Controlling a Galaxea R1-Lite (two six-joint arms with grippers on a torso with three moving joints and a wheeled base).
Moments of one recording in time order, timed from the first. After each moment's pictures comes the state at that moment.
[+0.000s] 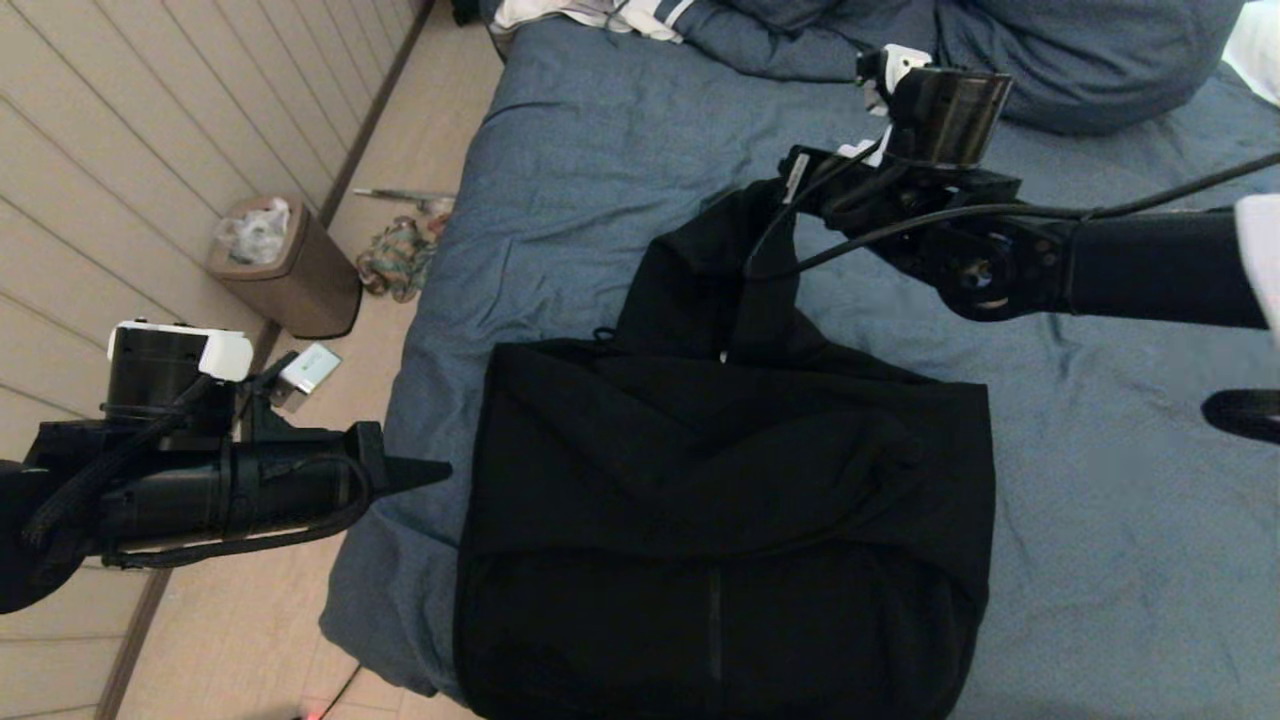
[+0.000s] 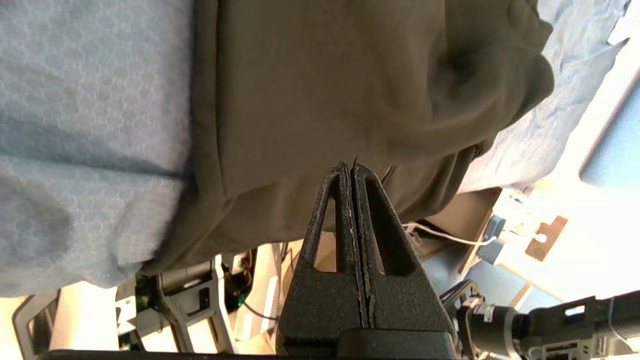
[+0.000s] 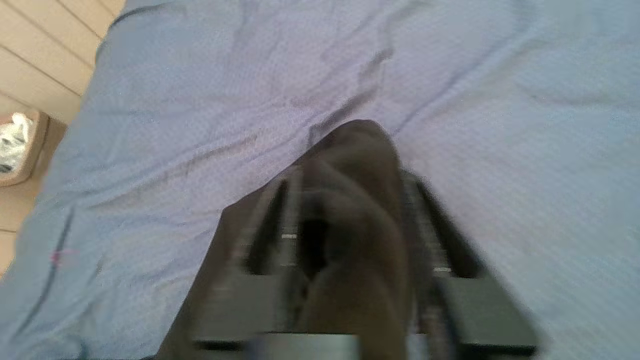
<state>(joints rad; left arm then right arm) -0.24 1.60 -0.73 -0.32 -0.56 -0.53 0.35 2.06 -1.82 -0.42 -0.24 0.16</state>
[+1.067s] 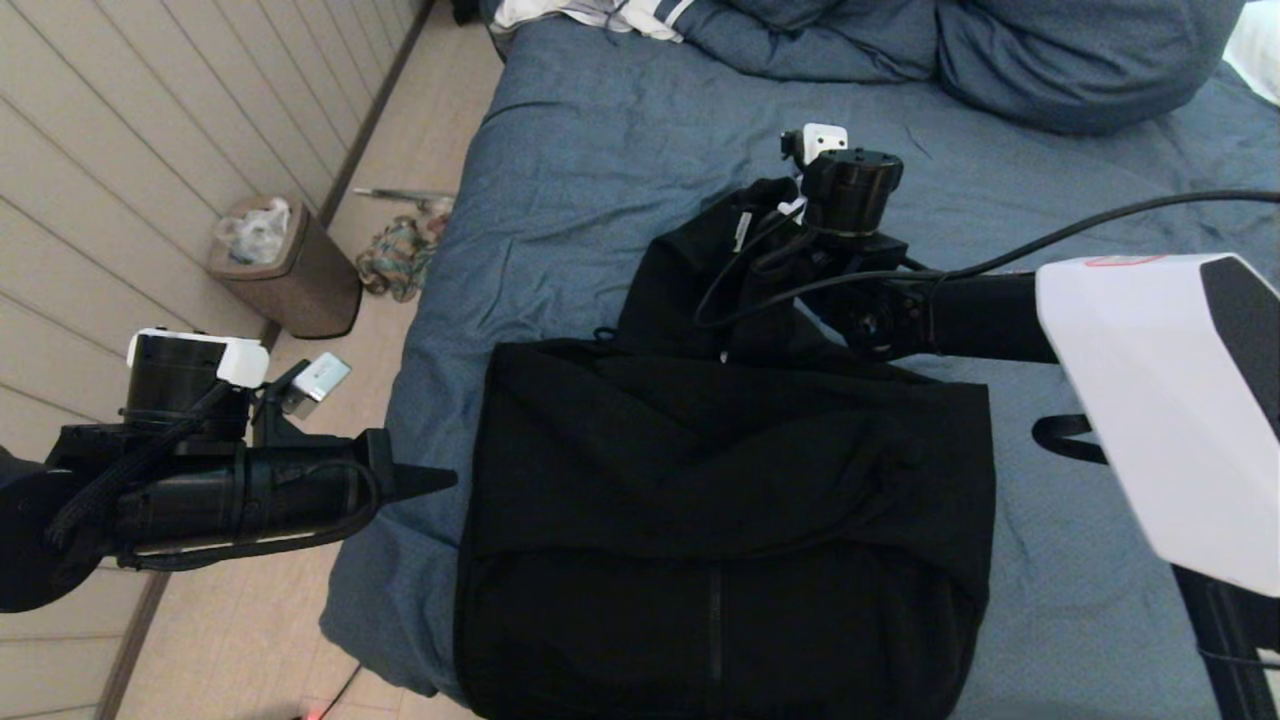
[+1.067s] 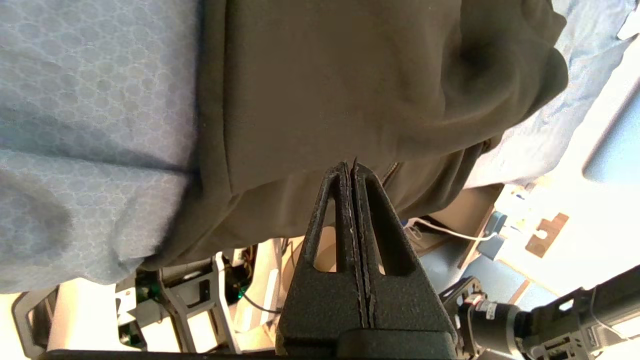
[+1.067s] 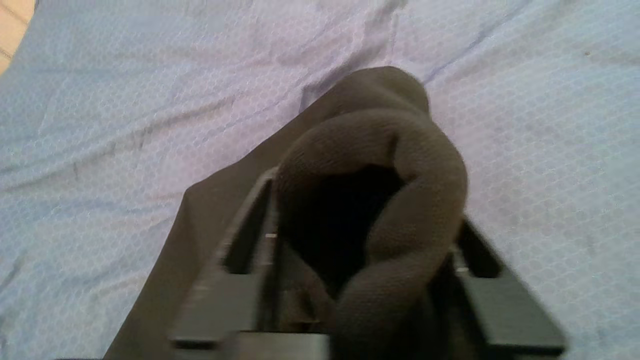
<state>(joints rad) -0.25 1.62 -0.73 -0.32 -0.56 -0.53 0.37 2.27 -1.95 -0.48 -0.29 0.11</state>
